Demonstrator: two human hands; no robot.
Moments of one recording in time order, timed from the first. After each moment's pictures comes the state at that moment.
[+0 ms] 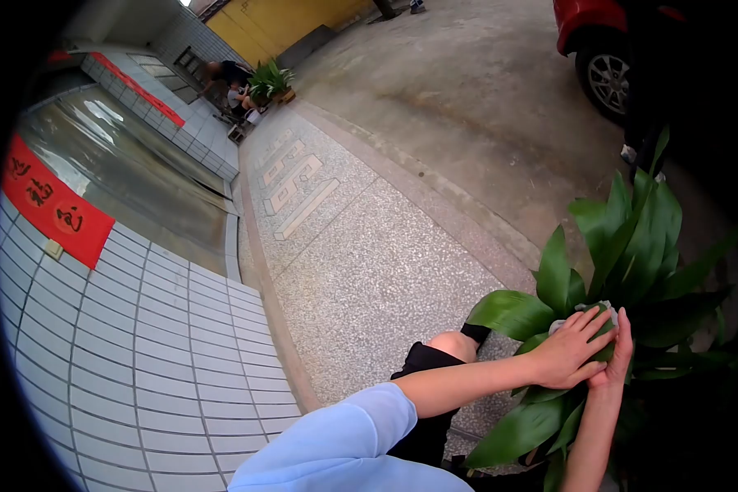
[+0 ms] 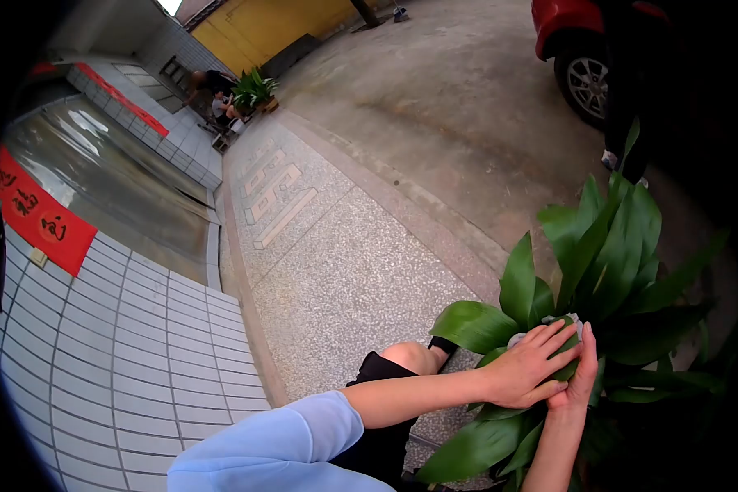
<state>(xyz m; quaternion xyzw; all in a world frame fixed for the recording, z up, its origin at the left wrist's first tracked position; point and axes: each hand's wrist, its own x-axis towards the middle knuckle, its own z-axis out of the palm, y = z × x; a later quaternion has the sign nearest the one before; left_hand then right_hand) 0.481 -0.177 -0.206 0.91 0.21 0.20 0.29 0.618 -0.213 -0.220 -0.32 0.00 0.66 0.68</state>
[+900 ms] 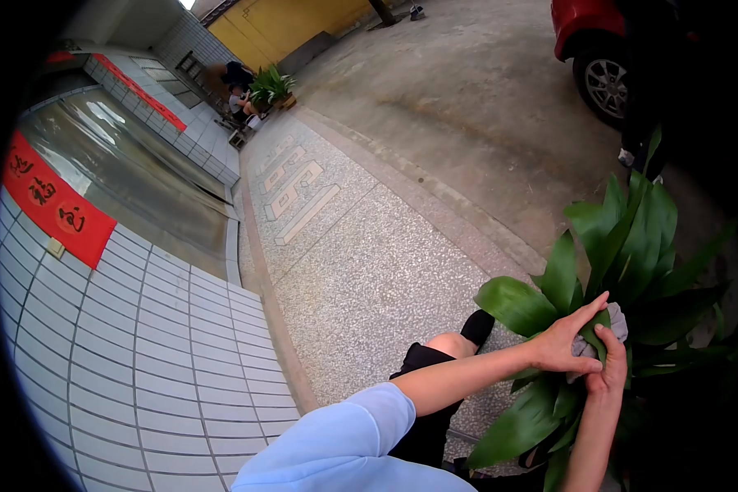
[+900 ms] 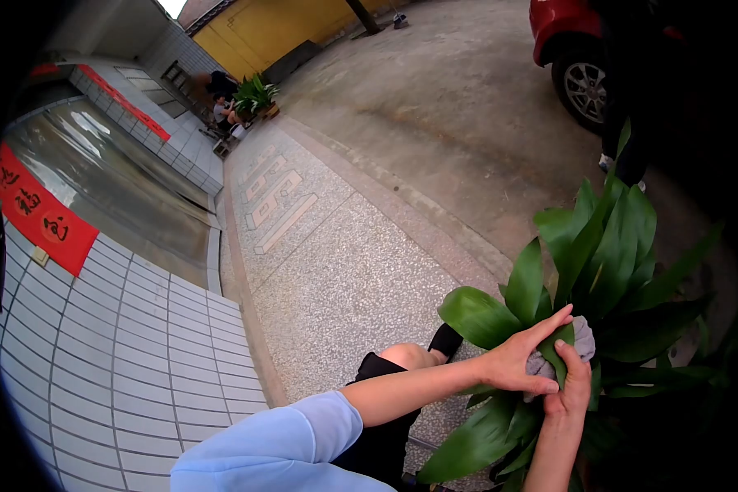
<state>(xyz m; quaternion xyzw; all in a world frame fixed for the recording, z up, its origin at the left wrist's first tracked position) 0.474 -0.158 -0.203 0.75 0.19 0.27 0.57 0.614 -0.226 -0.215 -0.39 -0.04 0.63 0.67</state>
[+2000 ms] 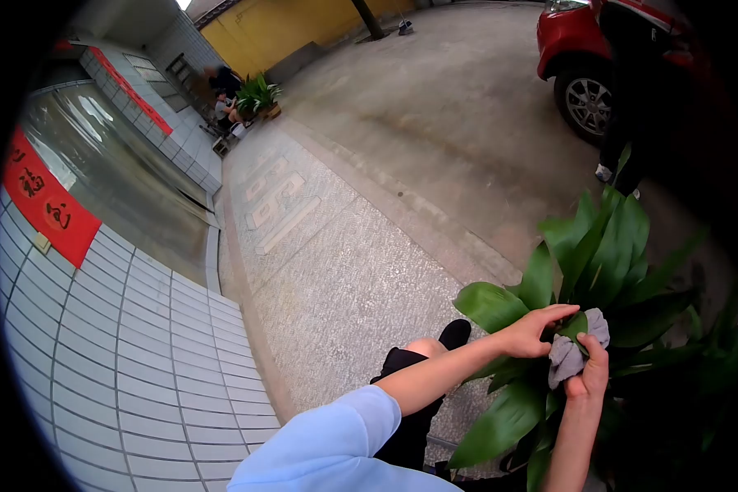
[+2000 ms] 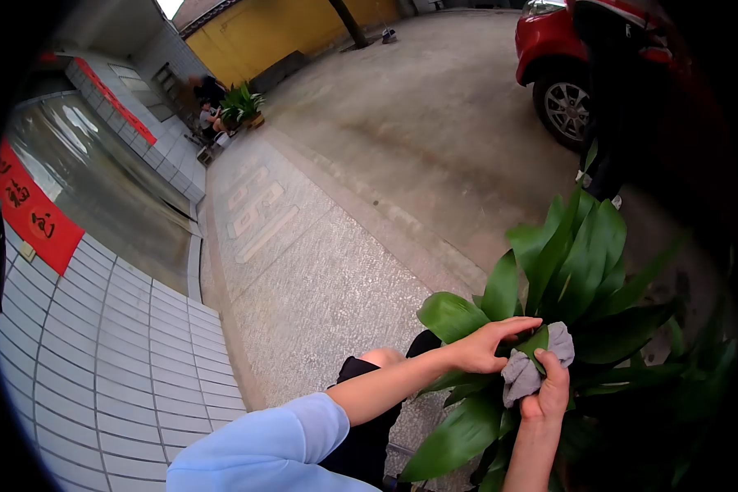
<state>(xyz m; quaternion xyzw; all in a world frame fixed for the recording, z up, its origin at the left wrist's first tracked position) 0.471 -0.139 -0.208 0.70 0.17 0.23 0.65 0.616 -0.236 -0.193 -0.36 0.00 0.63 0.68</state>
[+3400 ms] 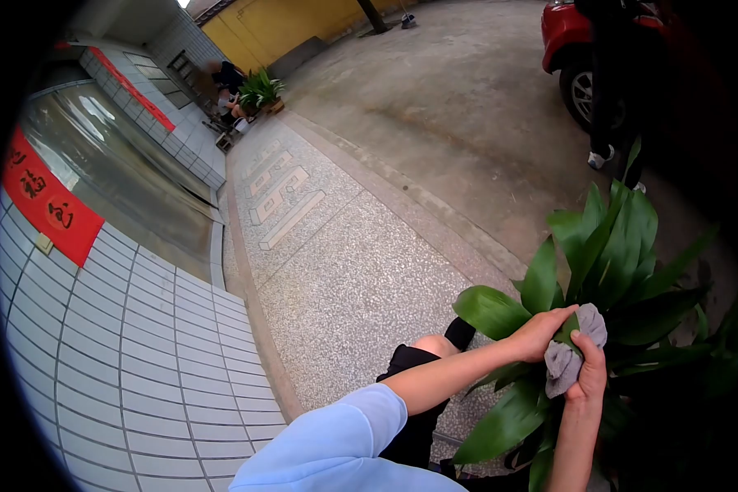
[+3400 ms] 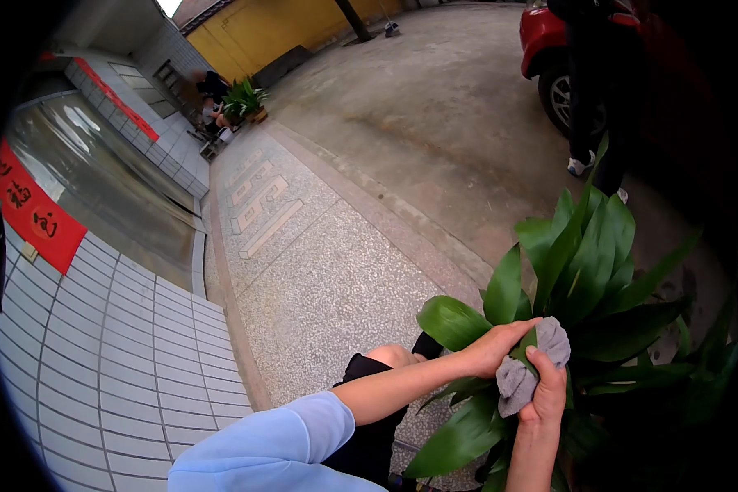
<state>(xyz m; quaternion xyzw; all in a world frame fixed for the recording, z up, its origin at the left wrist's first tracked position) 0.479 -0.148 -0.239 0.81 0.28 0.23 0.45 0.596 -0.236 -0.185 -0.38 -0.04 0.63 0.67</state>
